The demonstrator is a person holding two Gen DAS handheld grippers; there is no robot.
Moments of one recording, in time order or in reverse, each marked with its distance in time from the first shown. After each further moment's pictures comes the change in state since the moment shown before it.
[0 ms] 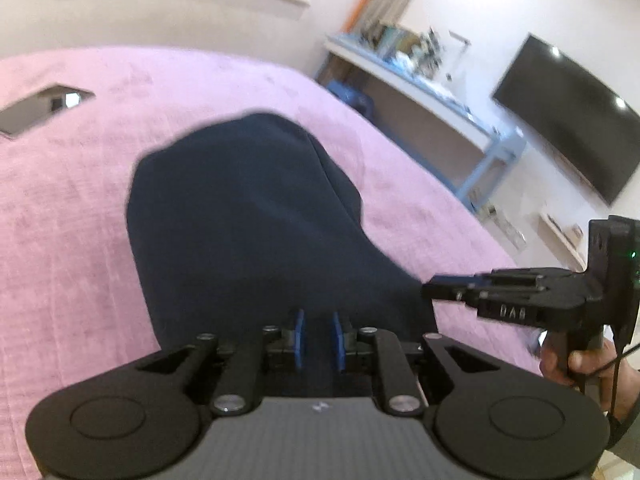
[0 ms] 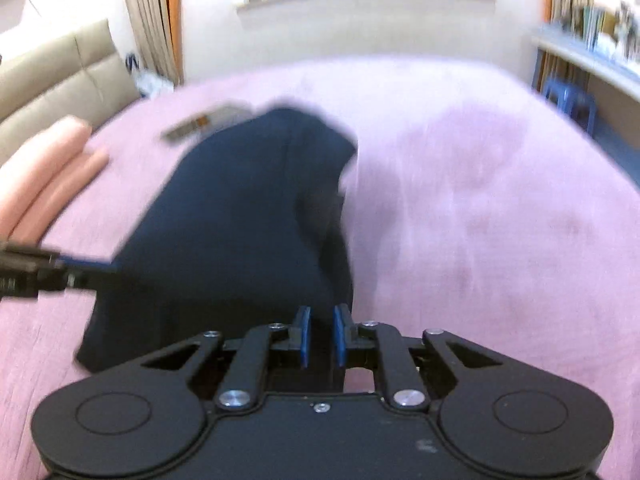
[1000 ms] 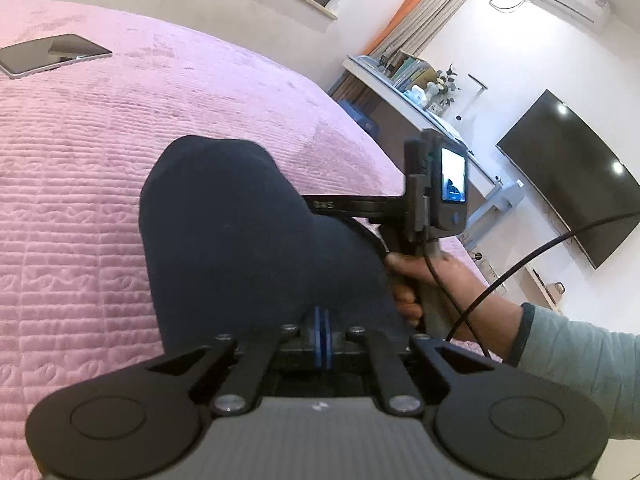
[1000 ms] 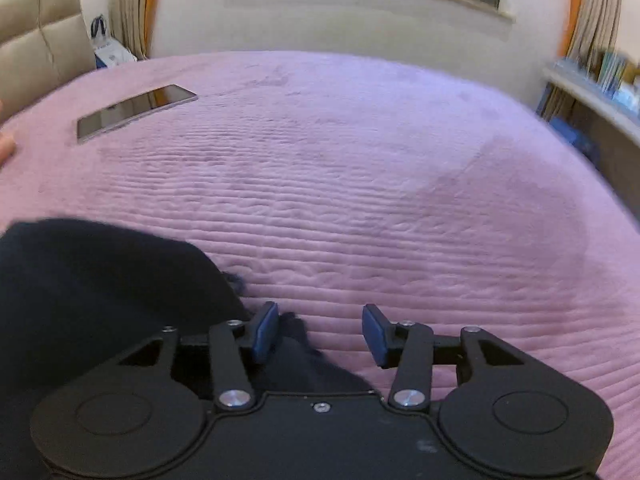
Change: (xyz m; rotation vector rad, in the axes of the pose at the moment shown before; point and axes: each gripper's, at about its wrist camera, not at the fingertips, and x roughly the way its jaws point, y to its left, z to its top) left arm 0.052 0.060 -0.004 -0.169 -0.034 -0.106; right arm 0.206 0.006 0.079 -0.143 0.043 -0.195
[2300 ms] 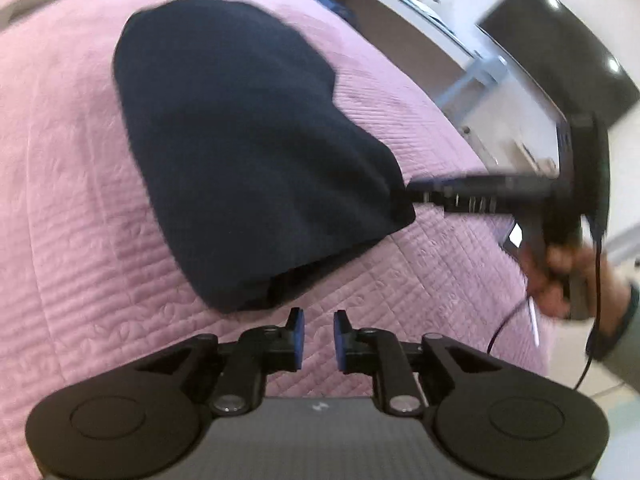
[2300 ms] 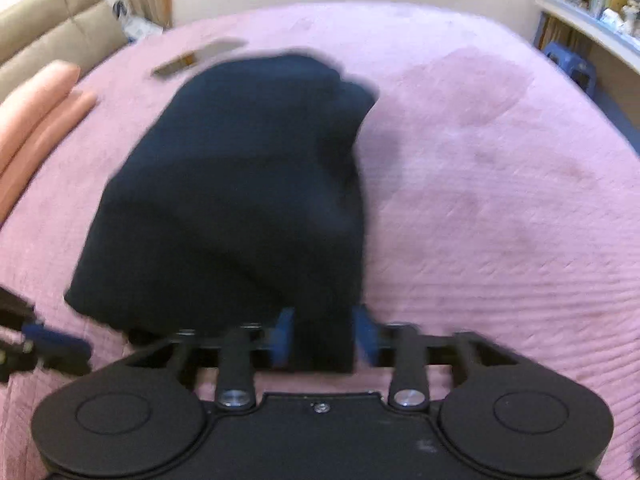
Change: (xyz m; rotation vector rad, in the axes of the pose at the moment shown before) left arm -0.050 -0.045 -0.085 0.147 0.325 -0.002; right arm -0.218 -0.024 -0.126 0.118 0.135 0.145
